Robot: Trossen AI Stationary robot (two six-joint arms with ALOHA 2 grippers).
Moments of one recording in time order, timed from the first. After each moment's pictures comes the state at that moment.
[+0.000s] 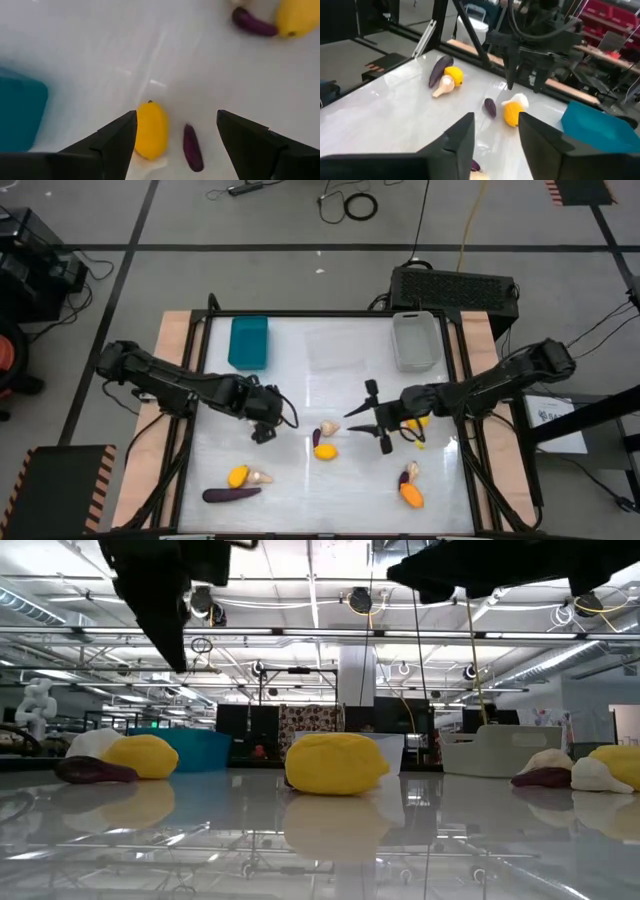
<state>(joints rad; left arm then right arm) -0.24 1.44 1.11 -0.96 -0.22 -0.56 0.24 1.29 0.58 0.52 0.06 -0.28</state>
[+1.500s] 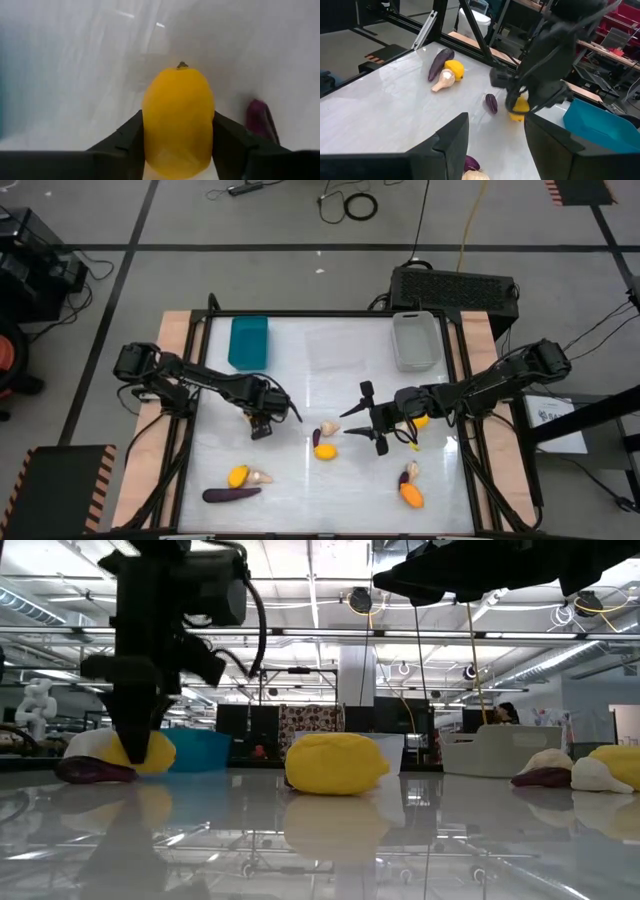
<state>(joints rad) -0.10 1.59 0.94 -0.89 -0.08 -0.38 0.24 1.34 0.62 0.50 0.06 -0.31</state>
